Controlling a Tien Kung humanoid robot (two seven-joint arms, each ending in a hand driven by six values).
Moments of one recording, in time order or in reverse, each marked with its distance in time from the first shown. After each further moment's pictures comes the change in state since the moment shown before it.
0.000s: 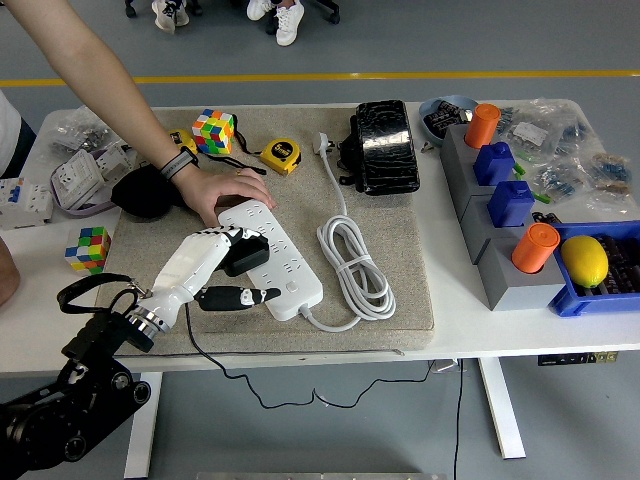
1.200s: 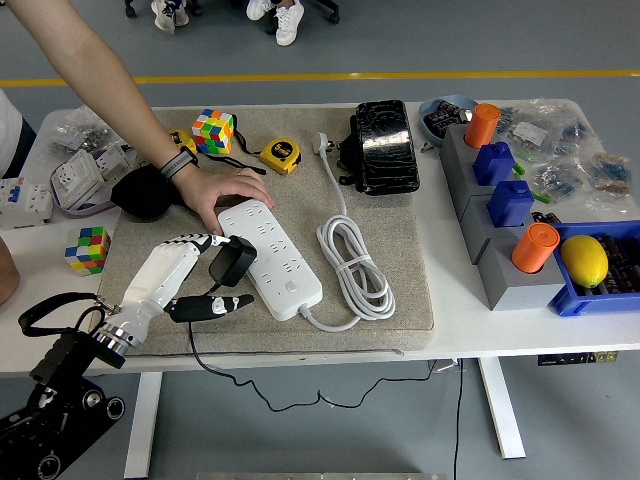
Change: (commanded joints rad) left arm 0.109 0.045 -0.089 -0.044 0.006 0.043 -0.065; right arm -0.002 0.002 -0.005 0.000 0.006 -0.002 -0.006
